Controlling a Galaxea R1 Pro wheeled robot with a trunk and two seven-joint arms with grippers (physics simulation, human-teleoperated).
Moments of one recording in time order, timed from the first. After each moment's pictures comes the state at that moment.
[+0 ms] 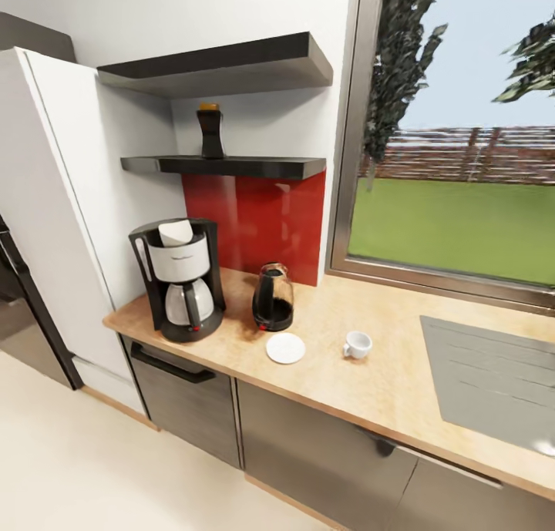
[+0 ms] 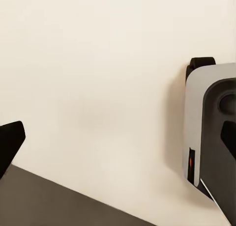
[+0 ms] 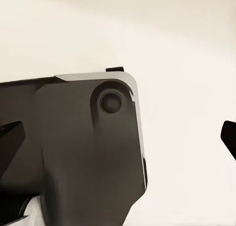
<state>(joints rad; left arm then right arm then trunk) -0.23 0.23 -0.48 0.00 0.39 0.03 -0.04 -0.01 -0.01 -0.14 -0.10 0.02 -0.22 0.00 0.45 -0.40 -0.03</state>
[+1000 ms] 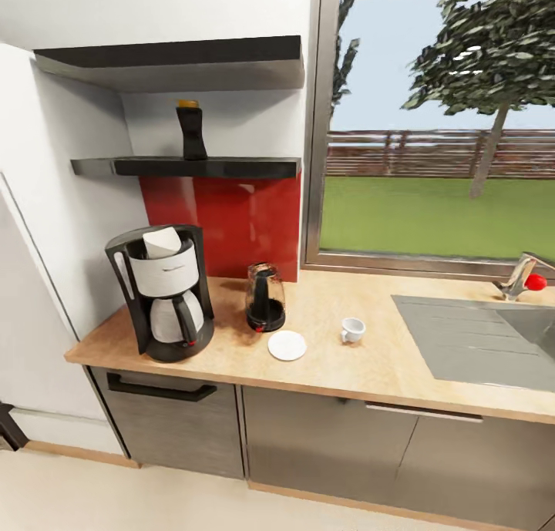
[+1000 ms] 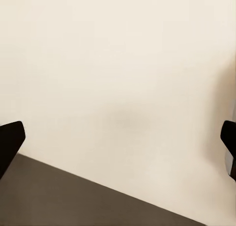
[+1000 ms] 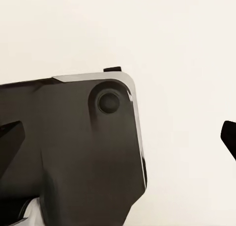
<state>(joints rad) -0.23 0.22 -0.48 0.01 0.39 0.09 0.15 -0.01 -0.01 -0.14 -0.10 0.00 -0.22 0.00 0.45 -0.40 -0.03</state>
